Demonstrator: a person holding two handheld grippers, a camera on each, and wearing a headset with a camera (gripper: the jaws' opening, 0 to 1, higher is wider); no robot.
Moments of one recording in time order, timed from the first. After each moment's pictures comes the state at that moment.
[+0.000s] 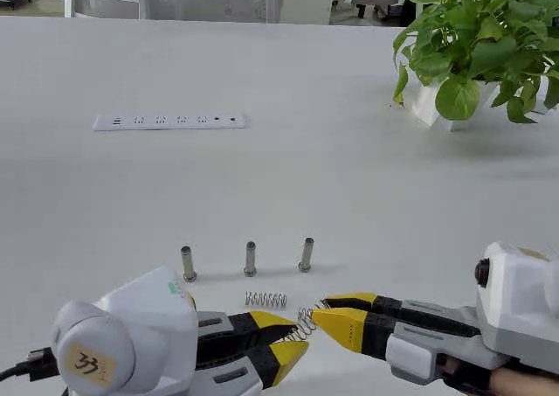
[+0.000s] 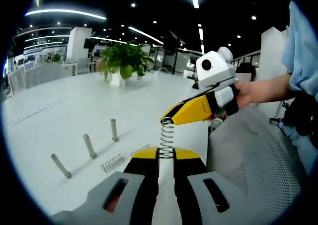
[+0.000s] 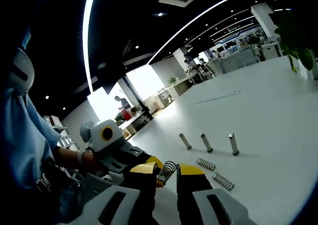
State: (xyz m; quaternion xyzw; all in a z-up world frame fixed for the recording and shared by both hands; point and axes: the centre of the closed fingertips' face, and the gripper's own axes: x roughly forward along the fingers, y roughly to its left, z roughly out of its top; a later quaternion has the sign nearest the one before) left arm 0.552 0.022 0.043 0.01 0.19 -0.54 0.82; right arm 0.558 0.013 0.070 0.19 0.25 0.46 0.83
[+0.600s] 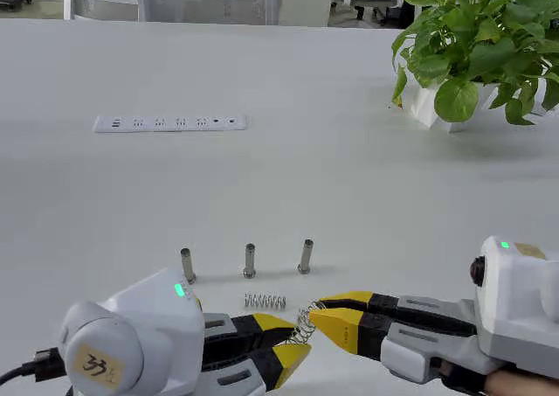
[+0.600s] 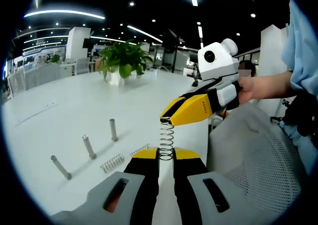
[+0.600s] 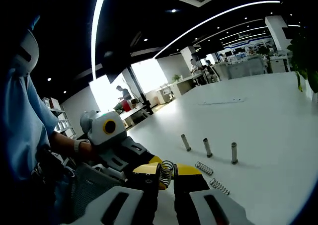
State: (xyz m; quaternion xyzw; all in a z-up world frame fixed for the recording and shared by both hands) left arm 0.552 0.018 0.043 0.02 0.20 -0.54 0.82; right arm 0.555 0.021 0.077 0.11 0.24 0.47 0.84
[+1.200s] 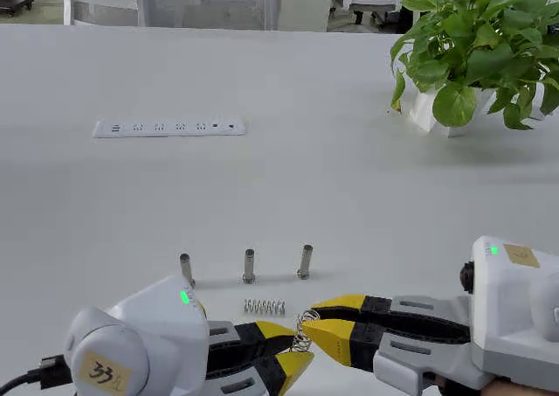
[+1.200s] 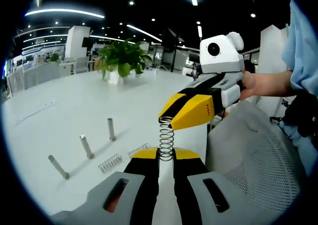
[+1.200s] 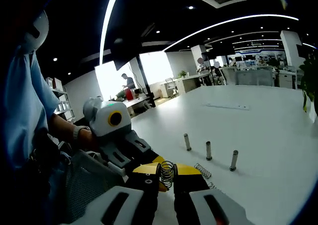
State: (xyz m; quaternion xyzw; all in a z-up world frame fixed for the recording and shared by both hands) left arm 0.549 0.016 0.041 0.02 0.20 -0.54 0.82; right arm 0.550 0.025 0.076 0.04 0.23 0.49 0.84
